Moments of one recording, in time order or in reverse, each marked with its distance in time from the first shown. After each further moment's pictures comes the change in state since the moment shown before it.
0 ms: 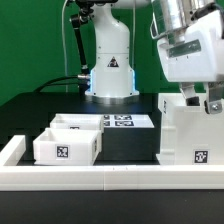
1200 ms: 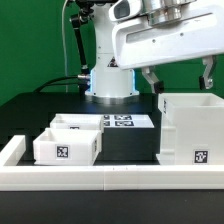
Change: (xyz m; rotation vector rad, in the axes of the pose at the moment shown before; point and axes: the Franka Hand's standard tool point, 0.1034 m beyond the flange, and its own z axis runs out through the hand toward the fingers) arm 0.020 0.022 -0.031 -0.043 -0.028 -0.831
